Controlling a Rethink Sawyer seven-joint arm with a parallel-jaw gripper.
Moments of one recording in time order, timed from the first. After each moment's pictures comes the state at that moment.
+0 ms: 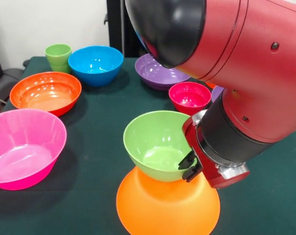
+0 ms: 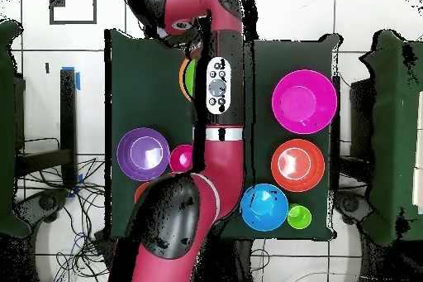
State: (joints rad) arm -0.24 -0.13 1.10 0.25 -1.41 1.83 2.81
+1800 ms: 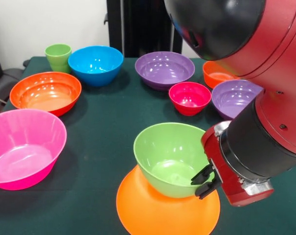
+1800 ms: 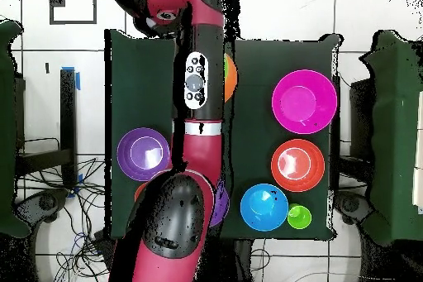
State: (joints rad) arm -0.25 -0.13 1.42 0.21 -1.80 1.83 2.81
